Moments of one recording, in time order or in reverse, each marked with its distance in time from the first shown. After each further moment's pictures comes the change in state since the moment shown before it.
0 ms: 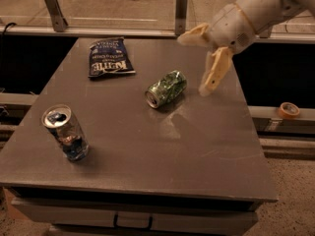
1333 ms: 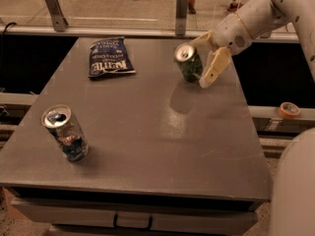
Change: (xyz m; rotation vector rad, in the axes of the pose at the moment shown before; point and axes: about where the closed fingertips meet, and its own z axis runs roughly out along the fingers) arm 0.065 -0.062 0.002 0.030 -0.008 0.177
